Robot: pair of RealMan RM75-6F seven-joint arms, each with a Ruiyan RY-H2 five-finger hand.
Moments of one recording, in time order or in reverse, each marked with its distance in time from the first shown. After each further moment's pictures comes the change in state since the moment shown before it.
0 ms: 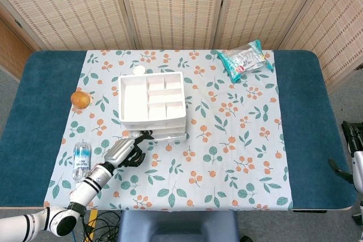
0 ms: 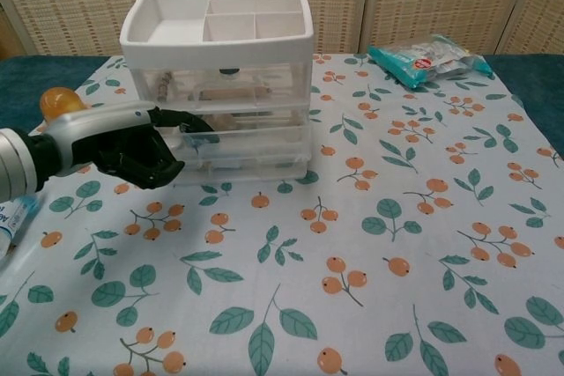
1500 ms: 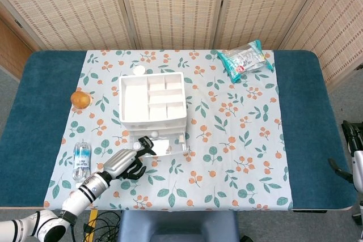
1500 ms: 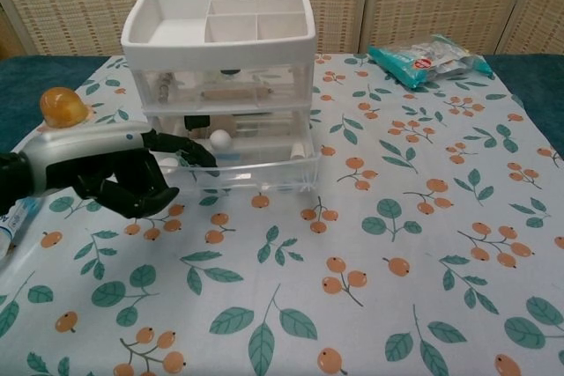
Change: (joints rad) left arm 0.002 0.086 0.080 -0.081 0.139 -0.022 -0.045; right arm 0.000 0.004 0.003 -0.018 0.006 0.001 -0.015
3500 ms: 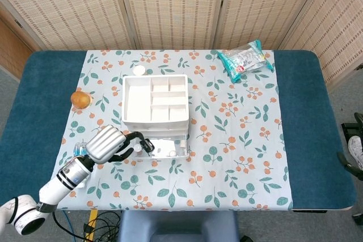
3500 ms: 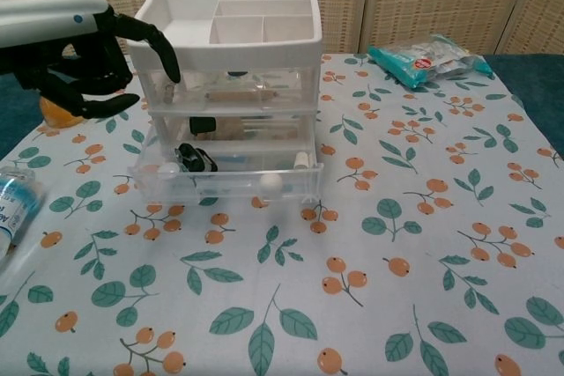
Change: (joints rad) left arm -0.035 0.189 -0.043 0.022 0.266 0.193 0.176; right arm -0.007 0.094 0.033 -0.084 -0.041 0.078 -0.040
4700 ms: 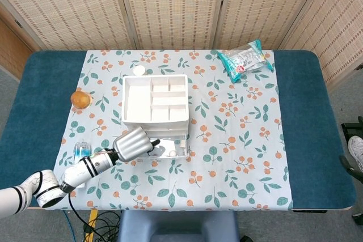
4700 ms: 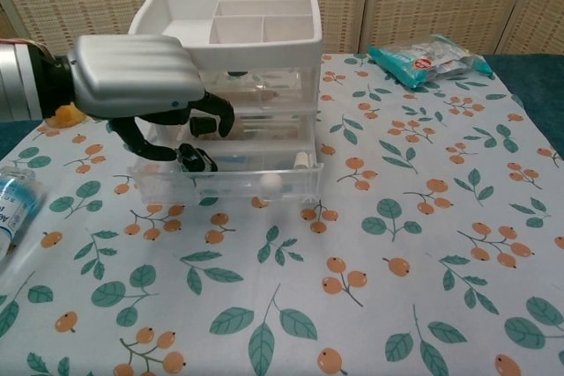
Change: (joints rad) left arm -0.208 -0.118 0.040 0.205 0.120 -0.184 0.406; right arm -0.021 -0.007 -0.016 0.016 0.003 0.006 0.035
